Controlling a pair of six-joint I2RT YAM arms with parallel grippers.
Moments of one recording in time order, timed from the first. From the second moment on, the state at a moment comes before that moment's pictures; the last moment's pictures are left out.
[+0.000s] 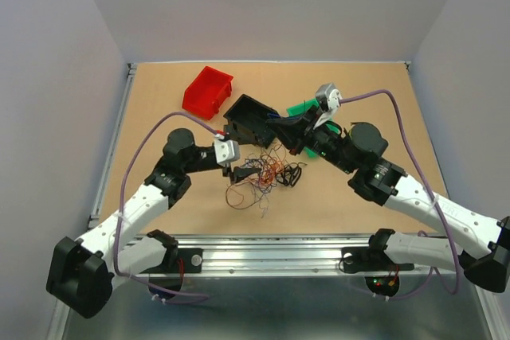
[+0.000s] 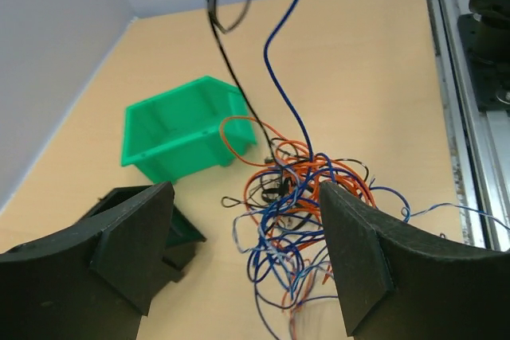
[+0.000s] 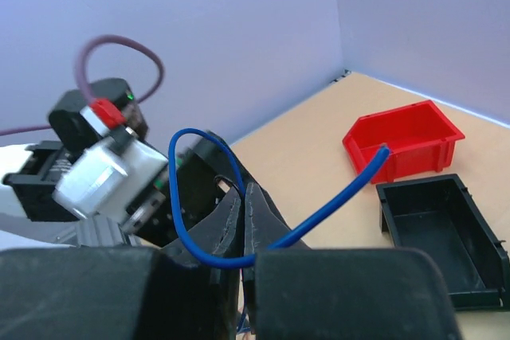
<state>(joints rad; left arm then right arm) -0.48 0.93 0.59 0.29 0.88 0.32 0.91 1.03 0.96 0.27 -0.07 0.26</state>
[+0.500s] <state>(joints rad) -0.62 1.15 0.64 0.25 0.73 0.45 0.91 1.04 1.20 0.16 -0.05 0.23</state>
